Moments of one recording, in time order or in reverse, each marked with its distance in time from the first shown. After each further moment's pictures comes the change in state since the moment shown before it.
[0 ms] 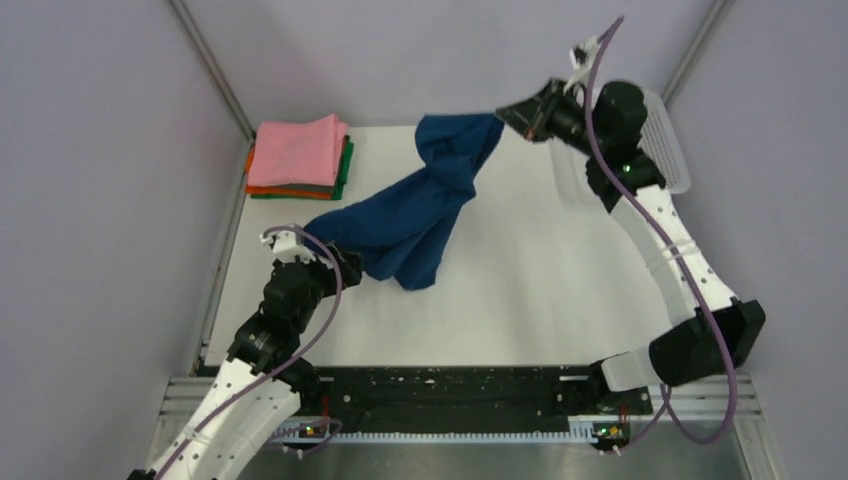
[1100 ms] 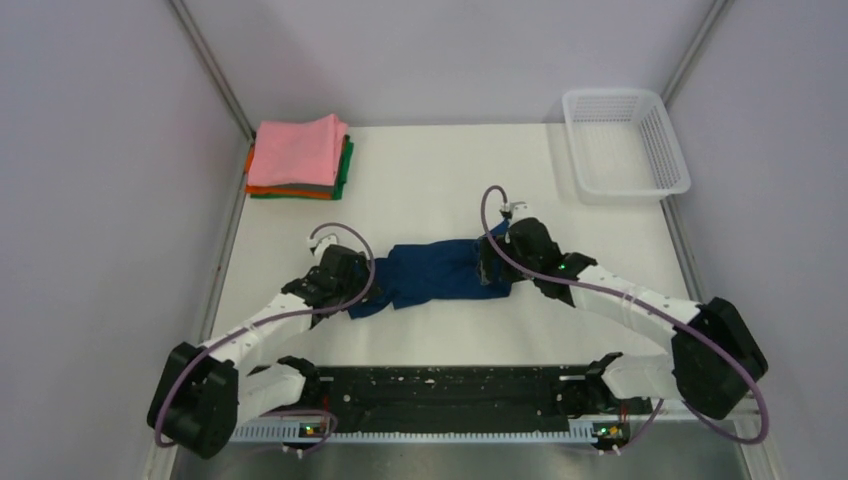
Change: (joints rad) left arm 0.003 0.573 -0.023 0.006 0.061 -0.174; right arm 0.371 -0.311 -1.039 -0.108 0.652 -0.219
